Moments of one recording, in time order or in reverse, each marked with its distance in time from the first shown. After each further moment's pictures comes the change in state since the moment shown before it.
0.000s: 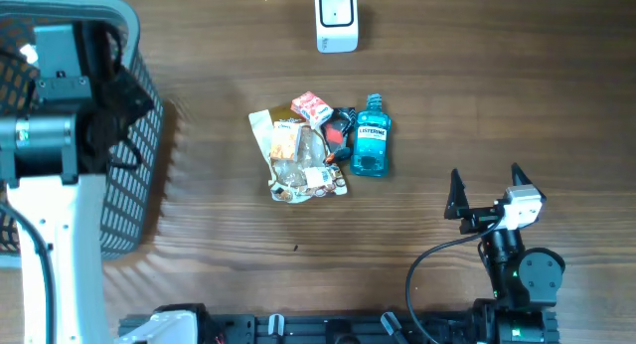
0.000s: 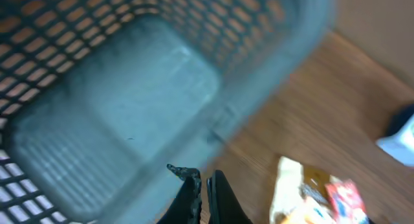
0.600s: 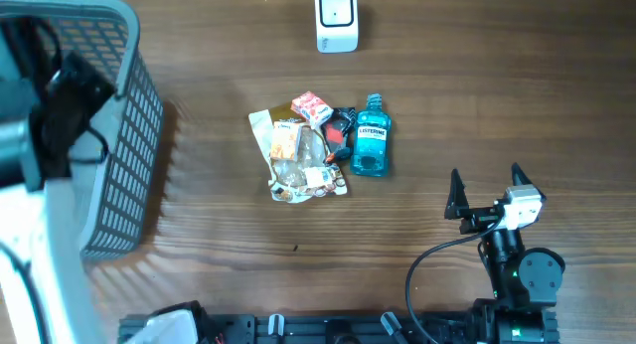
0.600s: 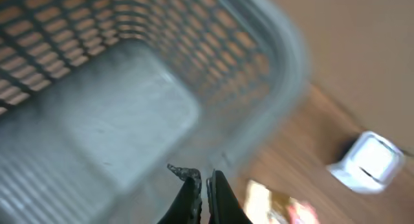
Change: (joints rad) left arm 0.169 -0.037 0.015 0.105 0.222 0.043; right arm 0.000 0.000 0.000 0.000 0.000 0.000
